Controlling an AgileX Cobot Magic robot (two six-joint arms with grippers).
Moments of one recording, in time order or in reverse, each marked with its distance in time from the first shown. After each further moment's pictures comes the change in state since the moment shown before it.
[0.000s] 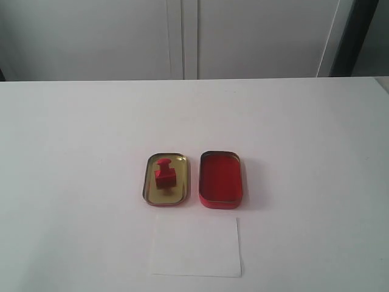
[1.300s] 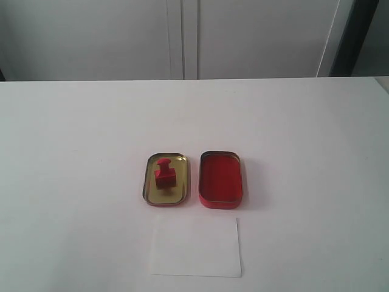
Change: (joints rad) left arm 0.001 0.547 -0.551 0.000 0.512 -0.032; right arm 0.000 0.000 0.000 0.000 0.000 0.000
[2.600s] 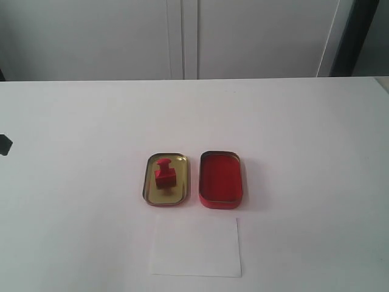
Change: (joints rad) left arm 0.000 0.814 -0.436 -0.013 0.364 0.057; right arm 0.000 0.000 0.000 0.000 0.000 0.000
